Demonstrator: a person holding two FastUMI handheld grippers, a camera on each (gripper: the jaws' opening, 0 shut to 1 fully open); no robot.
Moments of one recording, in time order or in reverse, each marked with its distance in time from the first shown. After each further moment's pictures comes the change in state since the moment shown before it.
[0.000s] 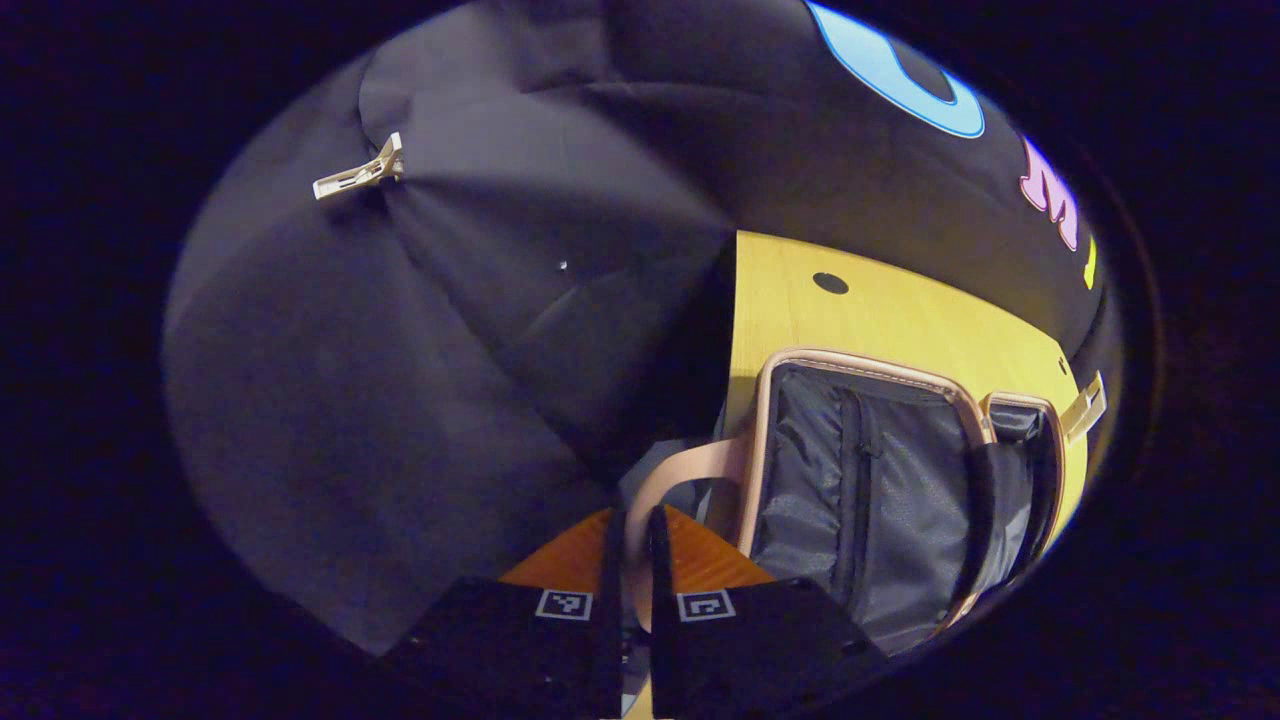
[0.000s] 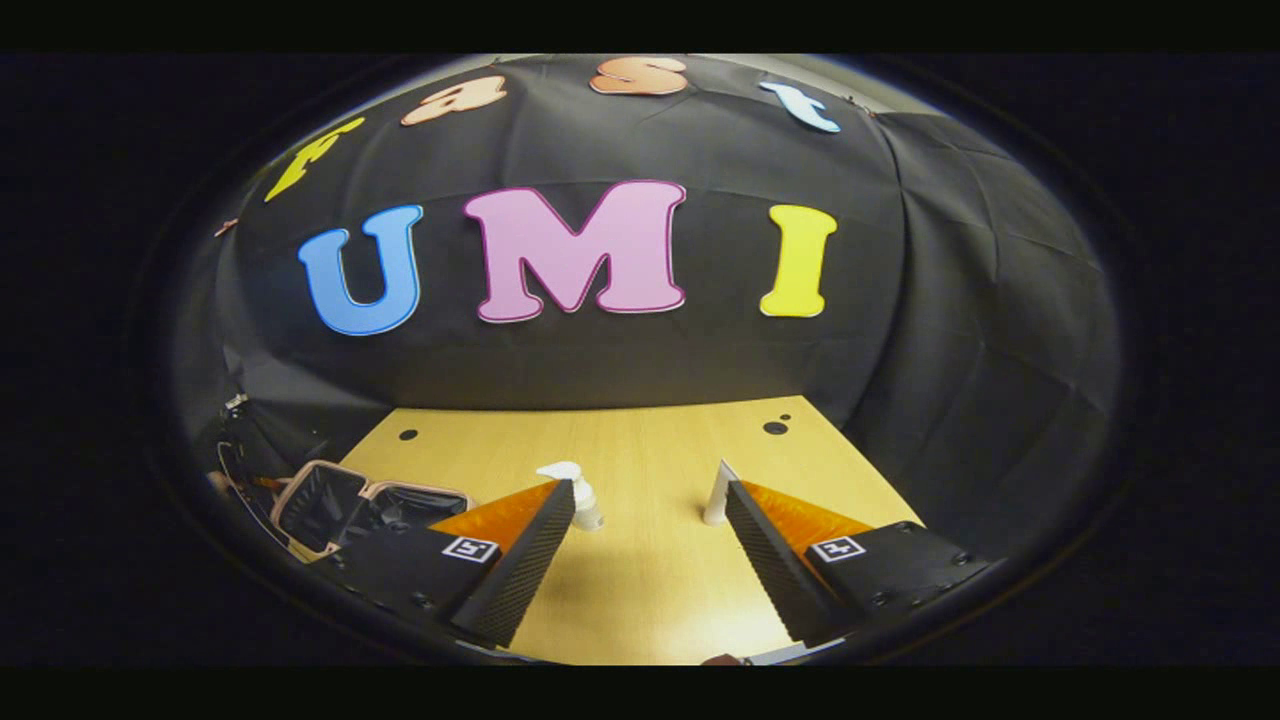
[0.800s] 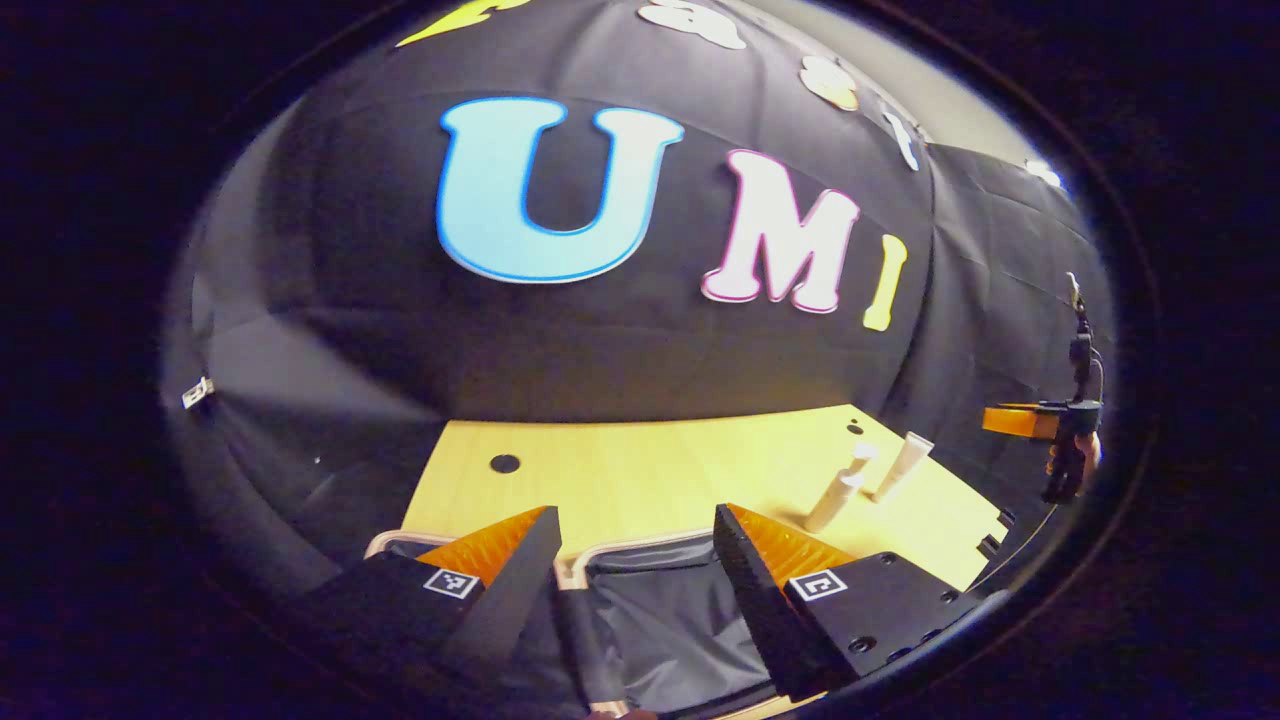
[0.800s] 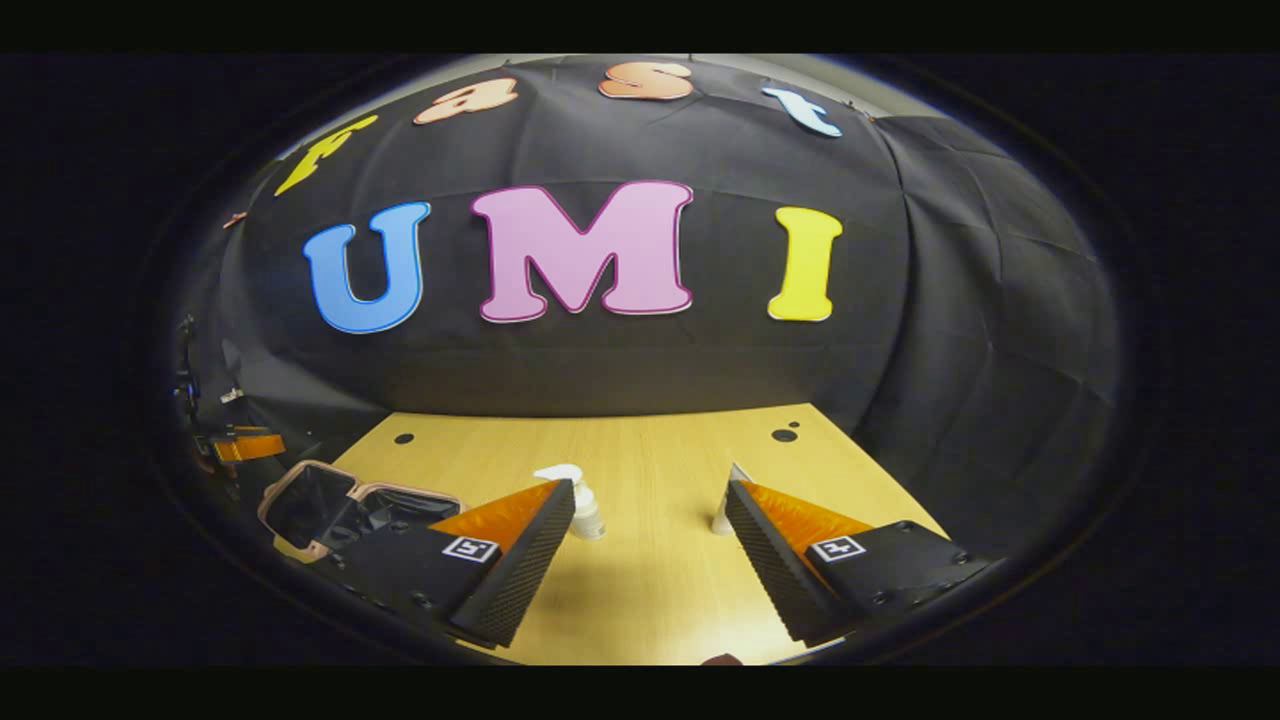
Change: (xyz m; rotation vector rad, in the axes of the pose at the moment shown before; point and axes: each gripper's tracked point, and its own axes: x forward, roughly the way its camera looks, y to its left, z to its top) left arm -0.226 -0.399 0.089 0.225 -0.497 -0.548; right arm 0.021 -0.014 -0.013 -0.022 -0.085 0.017
